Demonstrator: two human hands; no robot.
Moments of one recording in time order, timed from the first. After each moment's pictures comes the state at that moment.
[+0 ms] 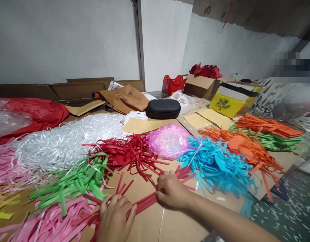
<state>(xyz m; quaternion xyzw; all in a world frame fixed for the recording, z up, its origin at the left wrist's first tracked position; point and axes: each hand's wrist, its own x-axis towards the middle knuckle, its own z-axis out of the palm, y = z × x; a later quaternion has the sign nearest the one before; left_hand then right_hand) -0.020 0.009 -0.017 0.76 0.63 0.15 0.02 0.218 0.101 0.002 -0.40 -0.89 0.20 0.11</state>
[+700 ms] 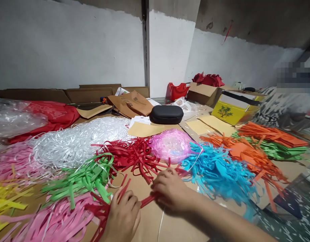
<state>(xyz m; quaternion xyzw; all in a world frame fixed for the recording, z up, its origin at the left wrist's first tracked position) -0.002 0.006 -0.005 0.80 0.56 0.19 -0.11 0.228 0.103 0.029 -0.26 -0.95 0.13 0.14</state>
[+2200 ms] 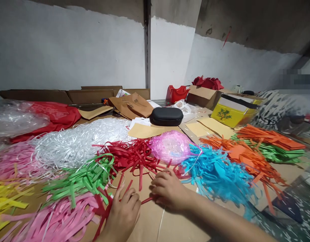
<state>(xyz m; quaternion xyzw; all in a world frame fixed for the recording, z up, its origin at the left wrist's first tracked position) -0.003 0.018 -0.020 0.81 0.50 0.23 -0.18 0.225 0.112 0.007 -0.19 -0.96 0.05 0.21</state>
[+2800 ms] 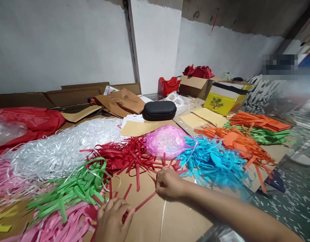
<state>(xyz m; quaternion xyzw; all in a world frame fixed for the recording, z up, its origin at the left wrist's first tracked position) -0.038 0.011 -0.023 0.77 0.60 0.21 -0.01 0.224 0.129 -0.005 -0.34 -0.91 0.17 0.17</state>
